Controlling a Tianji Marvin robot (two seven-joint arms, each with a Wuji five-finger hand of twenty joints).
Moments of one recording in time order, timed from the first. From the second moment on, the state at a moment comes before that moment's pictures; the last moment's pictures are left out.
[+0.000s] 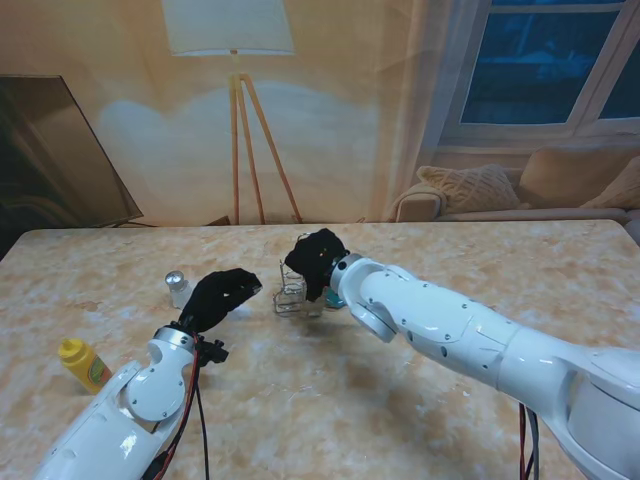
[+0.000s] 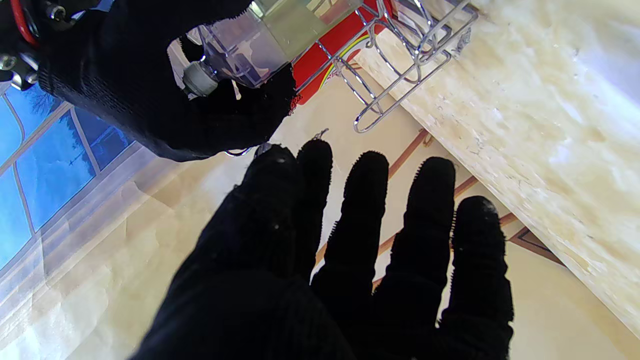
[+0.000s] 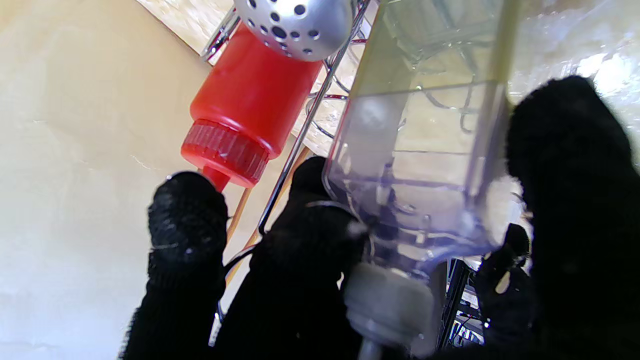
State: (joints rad) left arm 1.46 -1.18 -1.21 -1.31 0.33 -0.34 0.24; right arm -0.65 -1.26 0.18 -1.05 -0.97 0.13 -0.16; left_hand 1.12 -0.25 0.18 -0.09 0.81 0.21 0.55 0.58 0.82 0.30 0.45 0.50 0.65 0.40 0.50 0.71 0.19 0.39 0.88 0.67; right_hand 0.34 -0.90 0.90 -0.29 0.78 -0.21 0.86 0.50 1.08 -0.08 0.96 0.83 1.32 -0.38 1.25 0.72 0.94 0.01 1.32 0.56
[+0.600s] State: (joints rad) left arm 1.45 -1.18 -1.21 -1.30 0.33 -0.35 0.23; right arm -0.64 -1.29 0.16 -0.98 -0.96 0.13 -0.23; left_hand 1.11 -0.26 0.18 -0.09 0.81 0.21 0.55 0.58 0.82 0.30 0.45 0.50 0.65 0.40 0.50 0.71 0.19 0.39 0.88 0.67; right_hand 0.33 -0.90 0.90 -0.29 0.78 -0.21 0.89 0.50 1.07 -0.08 0.99 0.83 1.32 -0.39 1.26 0.72 0.93 0.01 1.32 0.56
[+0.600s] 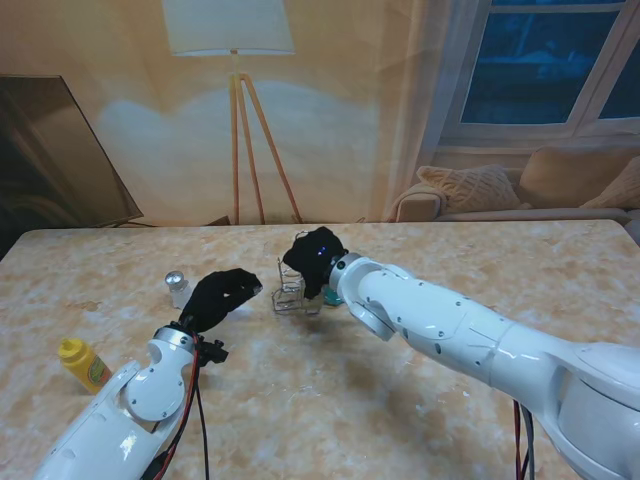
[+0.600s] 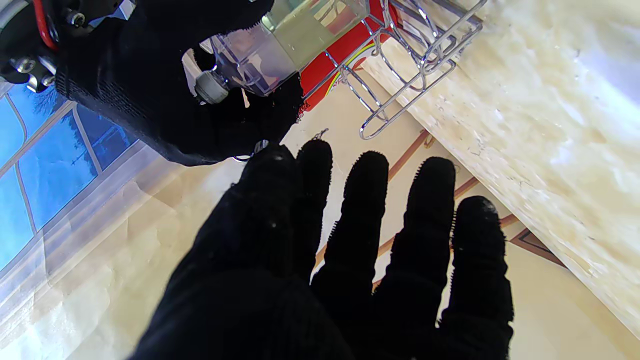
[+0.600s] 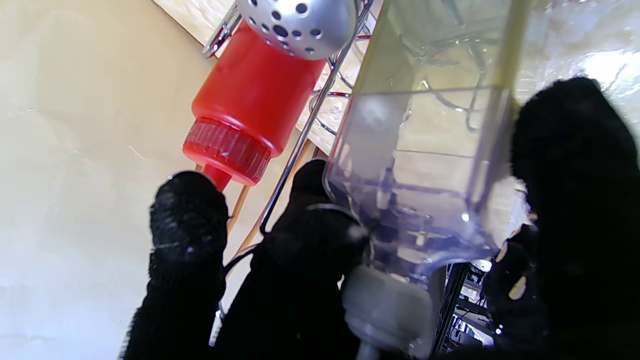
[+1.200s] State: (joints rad) left arm 1.45 -1.18 -1.21 -1.30 0.33 -0.35 0.23; right arm -0.63 -1.30 0.15 -0.95 -0.94 0.11 -0.24; left_hand 1.11 -0.27 0.20 -0.09 0.81 0.21 0.57 0.58 0.82 0.30 0.45 0.50 0.65 0.40 0.50 0.71 0.19 0.39 0.88 0.67; right_hand 0.32 -0.90 0.90 -0.29 0.74 -0.24 0.91 0.65 1.05 -0.11 1.01 0.93 1.32 -0.41 1.31 0.73 0.92 0.03 1.31 0.56
